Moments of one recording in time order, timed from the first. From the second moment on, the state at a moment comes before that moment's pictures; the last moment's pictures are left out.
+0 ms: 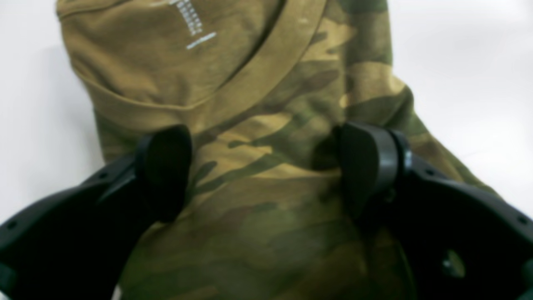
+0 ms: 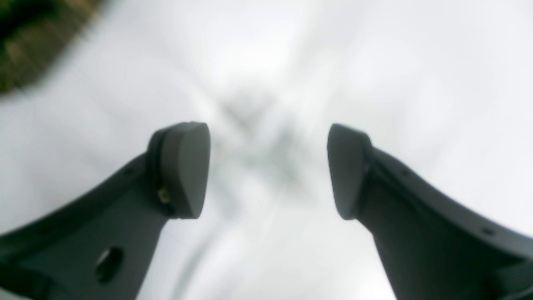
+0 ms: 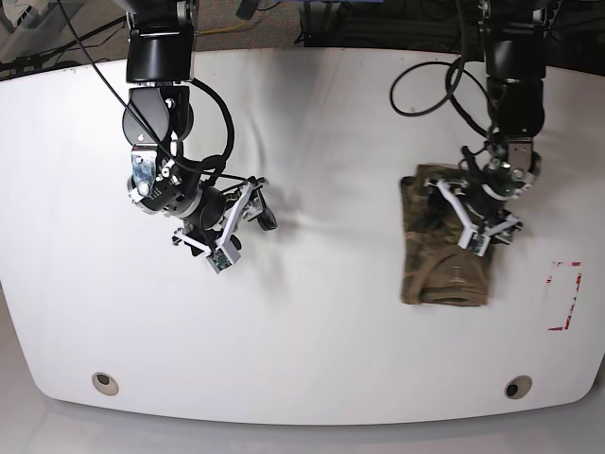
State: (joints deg) left arm -1.4 -18.9 -4.7 74.0 -1.5 -27.2 21.9; right arm 7.3 6.2 2.4 87.8 16.9 35.6 -50.9
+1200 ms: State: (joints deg) left arm 7.0 -26.6 -21.5 87.6 4.2 -34.7 15.2; right arm 2.1 10.7 2.5 89.3 8.8 33.7 -30.2
